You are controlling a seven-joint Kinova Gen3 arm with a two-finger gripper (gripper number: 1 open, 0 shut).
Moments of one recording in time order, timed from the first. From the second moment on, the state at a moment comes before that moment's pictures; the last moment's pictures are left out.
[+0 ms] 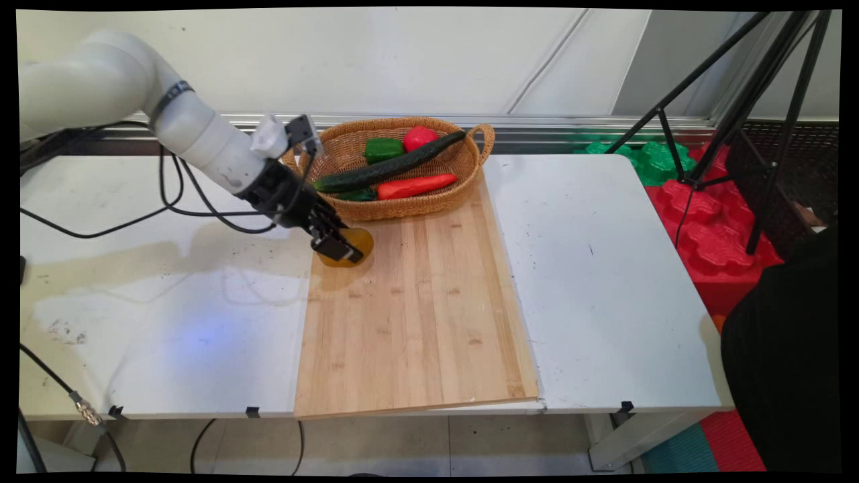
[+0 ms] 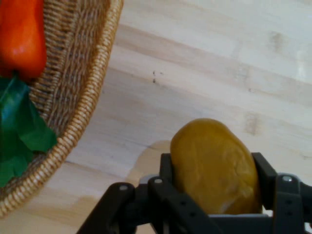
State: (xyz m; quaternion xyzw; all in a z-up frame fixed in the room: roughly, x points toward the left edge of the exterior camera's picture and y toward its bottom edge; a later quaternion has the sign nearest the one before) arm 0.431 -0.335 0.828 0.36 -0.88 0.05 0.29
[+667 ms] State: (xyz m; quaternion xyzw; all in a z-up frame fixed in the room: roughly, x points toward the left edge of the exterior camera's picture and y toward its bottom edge) arm 0.476 -0.316 0.901 0.35 -0.86 0.09 0.36
